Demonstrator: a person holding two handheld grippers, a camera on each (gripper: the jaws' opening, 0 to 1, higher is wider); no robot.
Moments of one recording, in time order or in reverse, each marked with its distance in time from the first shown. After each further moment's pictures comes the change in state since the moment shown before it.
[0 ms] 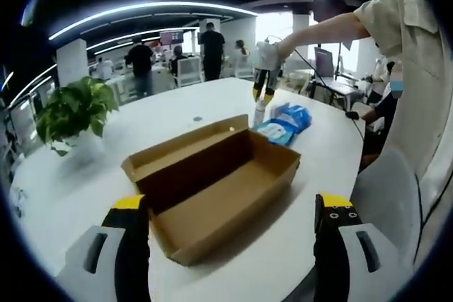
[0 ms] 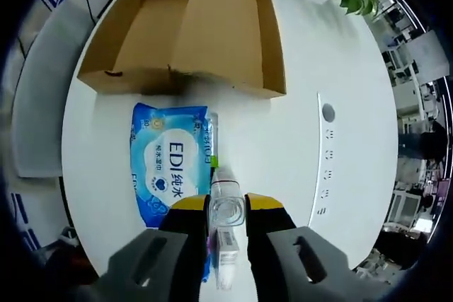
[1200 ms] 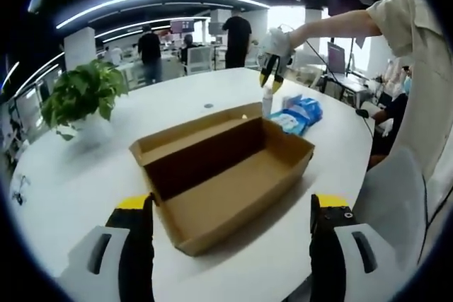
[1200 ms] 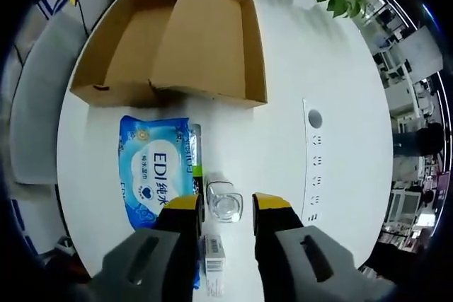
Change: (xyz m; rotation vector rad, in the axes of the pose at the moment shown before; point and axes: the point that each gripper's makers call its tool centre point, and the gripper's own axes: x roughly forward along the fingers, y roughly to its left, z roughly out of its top) left arm 0.002 0.019 -0.018 -0.051 0.056 0.057; right arm -0.006 -0.020 0.008 0.030 -0.066 -0.033
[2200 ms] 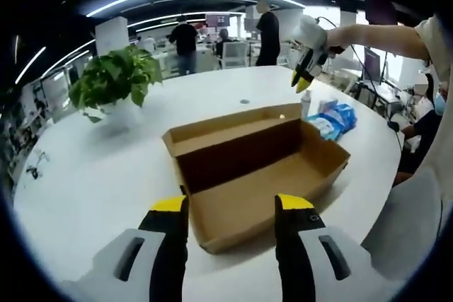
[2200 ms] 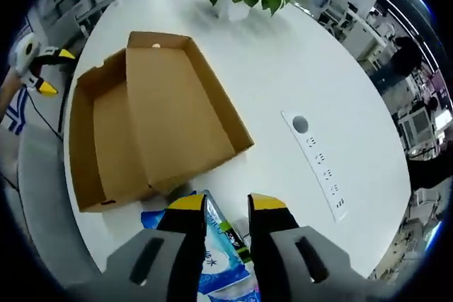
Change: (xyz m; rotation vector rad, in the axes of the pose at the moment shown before) left arm 0.005 0.038 -0.003 -0.124 0.028 0.197; right arm -0.001 -0.009 0.071 0.524 -0.160 -0.079
